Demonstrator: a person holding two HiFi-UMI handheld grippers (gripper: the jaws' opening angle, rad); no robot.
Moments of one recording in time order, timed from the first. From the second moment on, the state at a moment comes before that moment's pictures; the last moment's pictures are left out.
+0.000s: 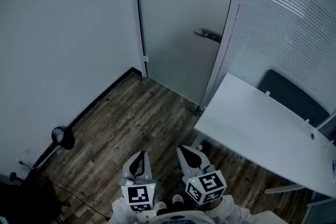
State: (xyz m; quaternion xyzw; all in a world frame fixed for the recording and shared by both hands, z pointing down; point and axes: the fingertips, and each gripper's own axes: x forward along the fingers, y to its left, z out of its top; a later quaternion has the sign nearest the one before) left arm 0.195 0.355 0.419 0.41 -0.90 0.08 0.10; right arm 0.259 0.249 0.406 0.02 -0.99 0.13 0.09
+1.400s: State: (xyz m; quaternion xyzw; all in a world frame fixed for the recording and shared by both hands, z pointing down) left arm 0.191 0.313 0.407 0.39 -0.91 0.10 0.07; right arm 0.259 0.213 0.400 0.00 -0.99 0.15 0.05
